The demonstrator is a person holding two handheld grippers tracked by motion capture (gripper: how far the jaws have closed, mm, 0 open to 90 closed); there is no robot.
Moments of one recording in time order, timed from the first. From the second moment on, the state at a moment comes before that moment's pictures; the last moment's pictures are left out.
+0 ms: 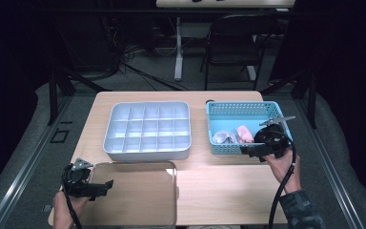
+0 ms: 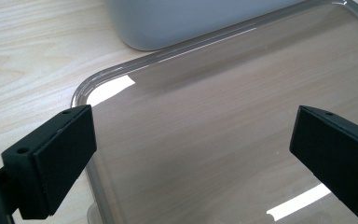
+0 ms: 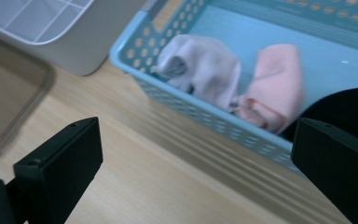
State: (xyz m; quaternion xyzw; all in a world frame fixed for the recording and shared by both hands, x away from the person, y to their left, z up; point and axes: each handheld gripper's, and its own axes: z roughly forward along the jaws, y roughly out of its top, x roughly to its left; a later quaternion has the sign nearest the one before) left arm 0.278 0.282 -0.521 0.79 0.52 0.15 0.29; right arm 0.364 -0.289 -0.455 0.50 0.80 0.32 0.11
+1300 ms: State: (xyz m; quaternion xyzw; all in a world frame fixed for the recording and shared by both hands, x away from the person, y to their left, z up) left arm 0.276 0.277 -0.524 0.80 0.50 0.13 0.30; right arm 0.474 -0.356 -0.498 0.61 0.78 0.15 0.06
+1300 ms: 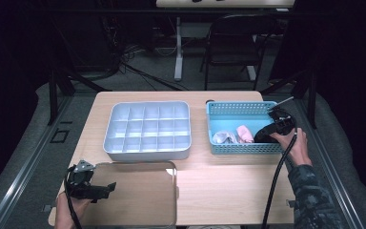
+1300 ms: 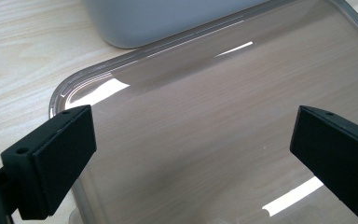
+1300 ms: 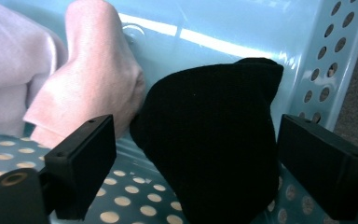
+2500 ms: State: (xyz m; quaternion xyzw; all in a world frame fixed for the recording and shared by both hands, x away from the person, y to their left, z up) left arm 0.274 0.274 -0.526 0.80 0.50 0.13 0.30; right arm 0.486 -0.350 -0.500 0.62 0.78 0.09 0.06
